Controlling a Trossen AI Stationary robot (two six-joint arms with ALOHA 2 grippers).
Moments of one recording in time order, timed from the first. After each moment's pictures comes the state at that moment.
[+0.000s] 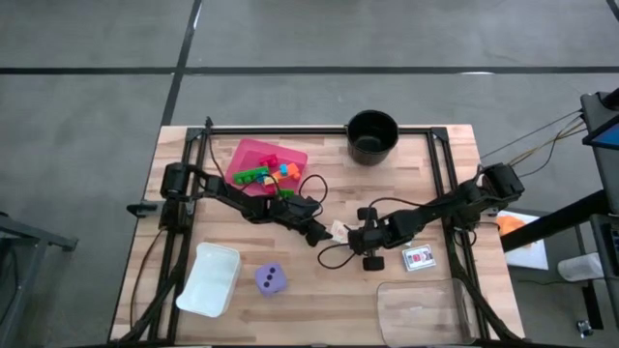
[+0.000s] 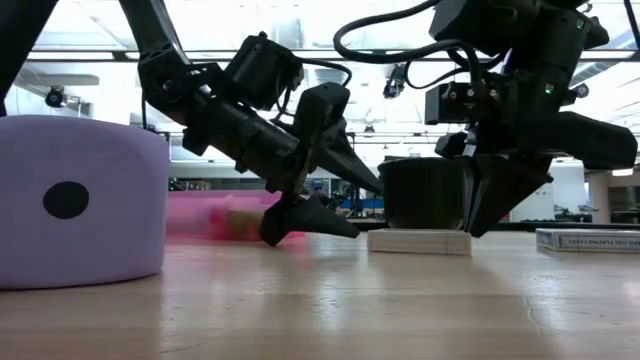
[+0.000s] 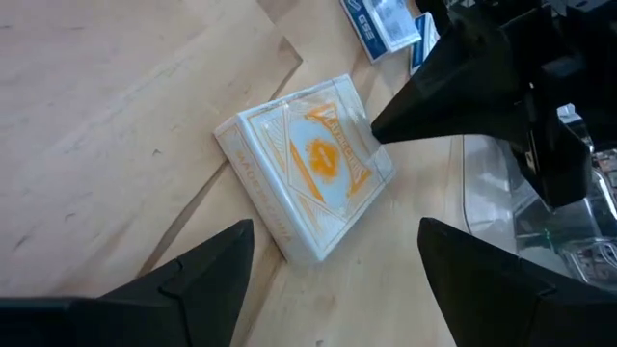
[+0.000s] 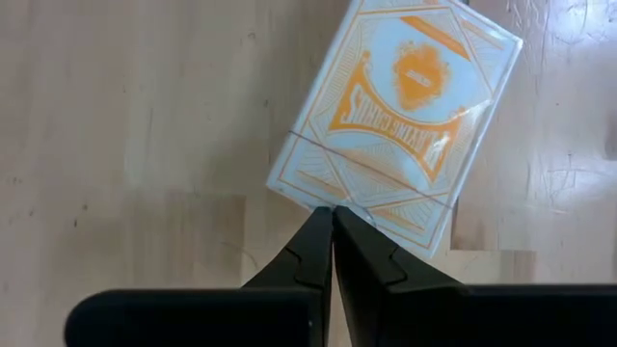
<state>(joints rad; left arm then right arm) 0.01 1.99 0.86 0.57 0.18 -0.87 0.29 1.67 0.86 -0.45 0.20 0.20</state>
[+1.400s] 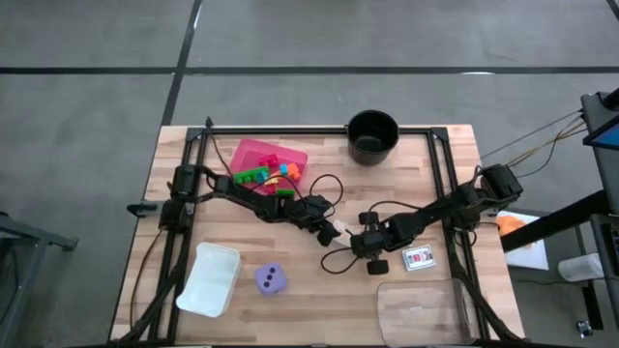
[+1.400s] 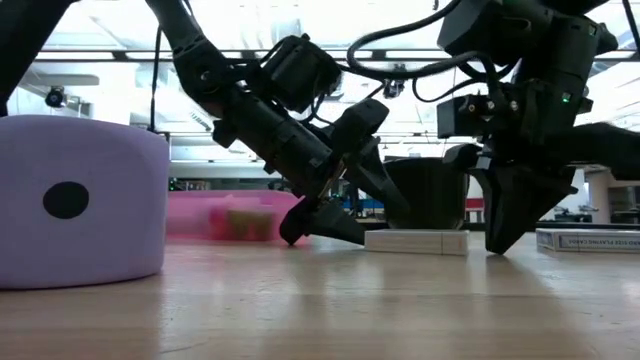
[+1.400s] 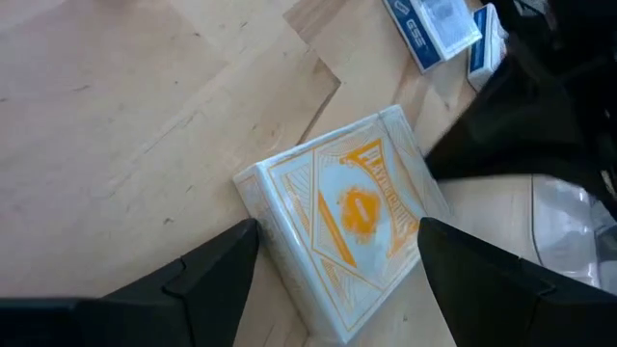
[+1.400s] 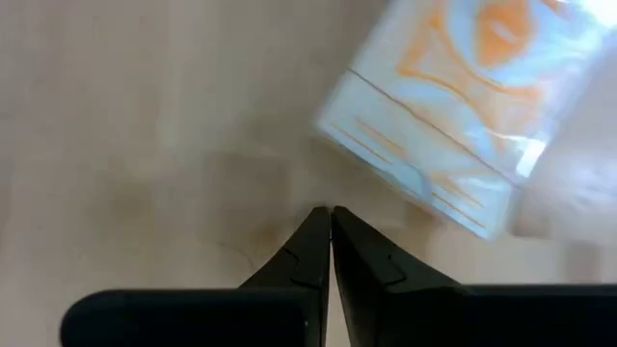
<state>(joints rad) 0.00 2.08 1.05 0.32 0.11 -0.80 0.31 1.67 0.84 -0.44 0.16 0.19</state>
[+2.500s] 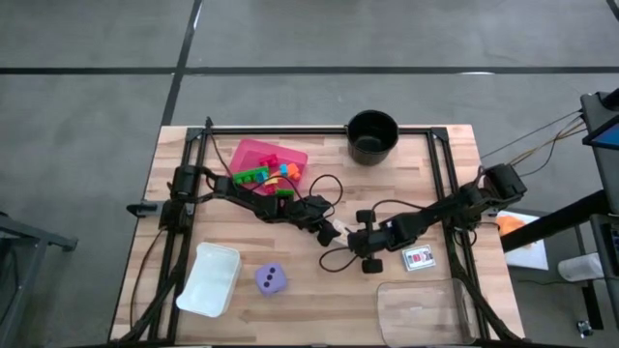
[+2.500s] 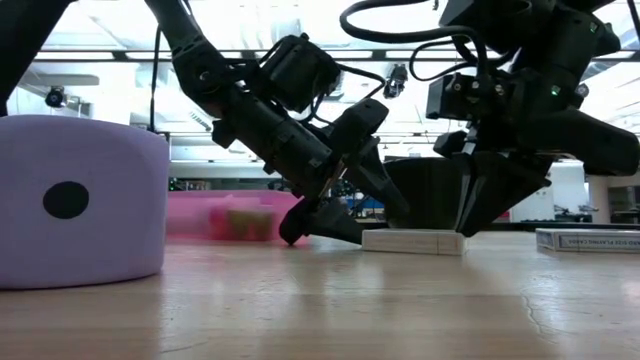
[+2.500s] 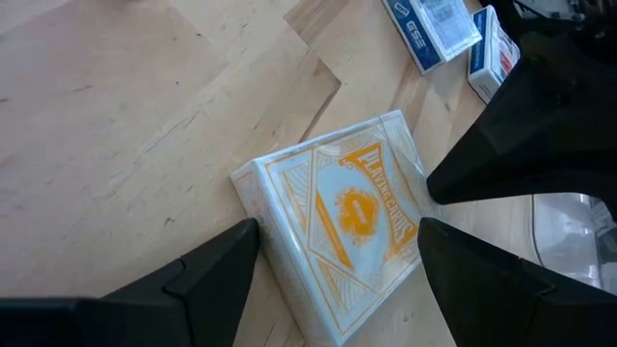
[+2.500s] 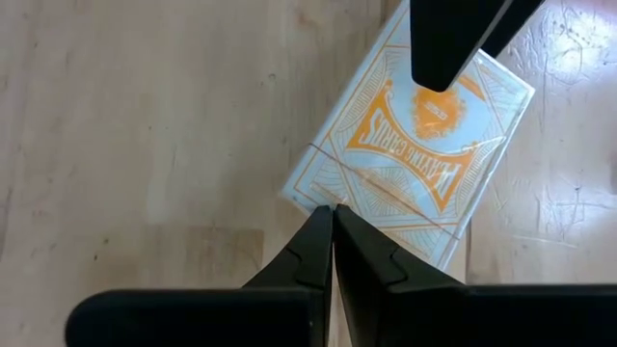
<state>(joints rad) -0.01 2.08 1.04 0.33 0.11 -0.81 0.32 1.70 0.81 -0.33 0.22 0.21</state>
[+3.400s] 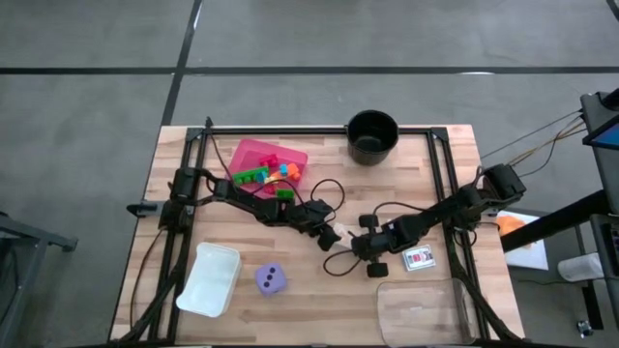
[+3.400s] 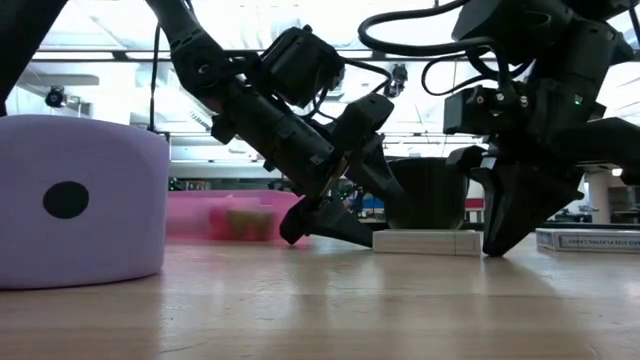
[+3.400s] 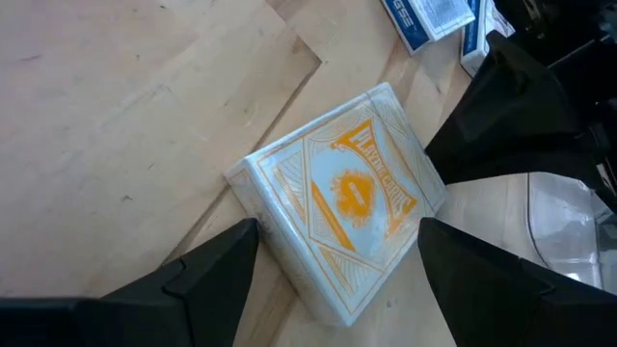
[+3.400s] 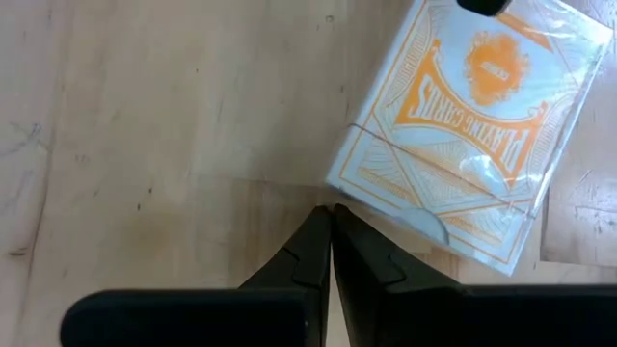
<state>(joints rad) -0.05 2.08 1.07 0.29 0.10 -0.81 0.32 1.68 0.76 -0.30 0.17 0.21</state>
